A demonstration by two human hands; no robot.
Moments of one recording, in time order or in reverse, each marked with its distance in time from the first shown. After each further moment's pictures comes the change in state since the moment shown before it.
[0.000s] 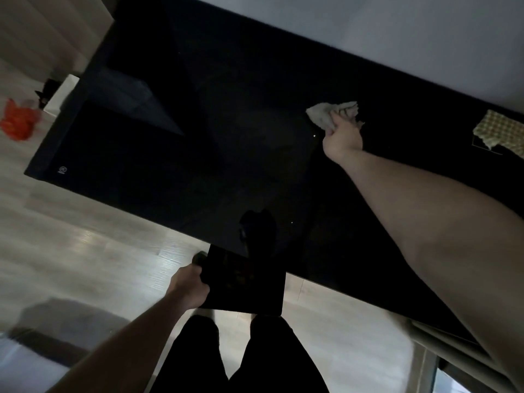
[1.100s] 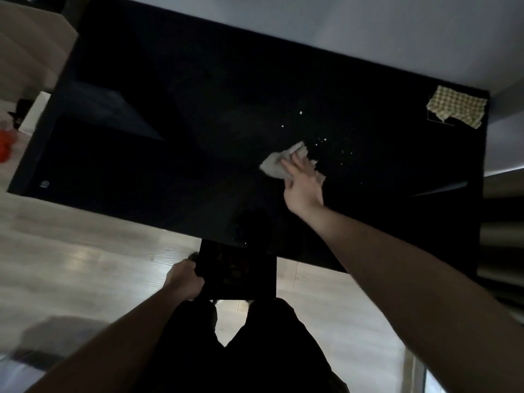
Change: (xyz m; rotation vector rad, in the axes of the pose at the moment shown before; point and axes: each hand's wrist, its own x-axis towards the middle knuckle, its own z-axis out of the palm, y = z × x) left_hand -0.011 0.013 -0.003 0.035 -0.059 0.005; right_hand -0.155 0.015 0.035 0.108 -0.040 -0.088
